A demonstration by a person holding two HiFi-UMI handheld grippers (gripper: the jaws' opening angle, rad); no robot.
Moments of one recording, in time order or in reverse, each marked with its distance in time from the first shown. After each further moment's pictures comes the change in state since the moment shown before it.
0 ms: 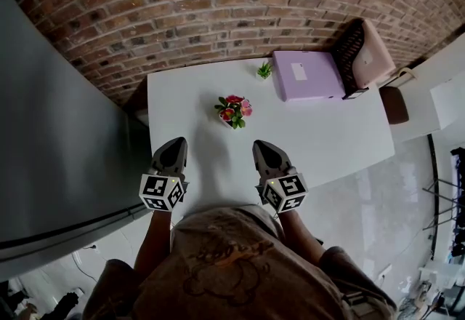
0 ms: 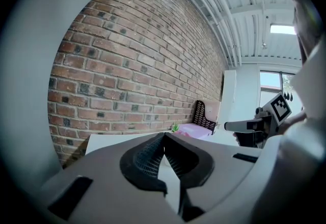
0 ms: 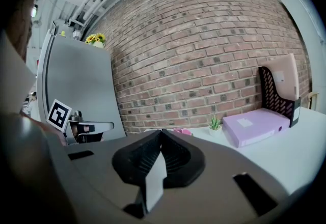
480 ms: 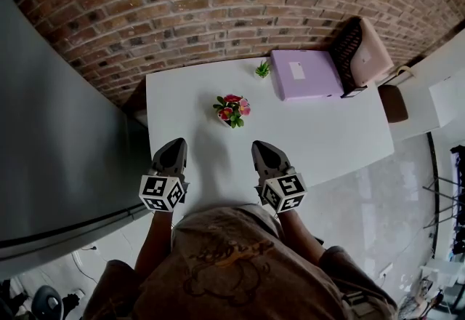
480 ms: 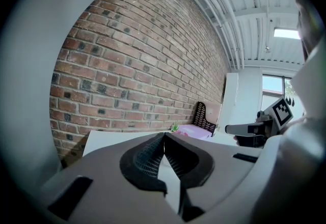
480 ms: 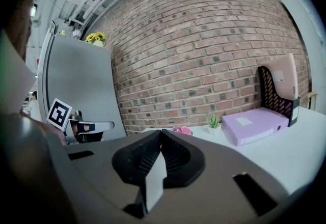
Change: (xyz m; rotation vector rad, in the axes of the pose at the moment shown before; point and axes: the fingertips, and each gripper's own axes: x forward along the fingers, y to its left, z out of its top) left arm -0.002 -0.002 -0.004 -0.041 -0.002 0.008; right arm -0.004 0.001 -0.004 -0.002 0.011 -0.005
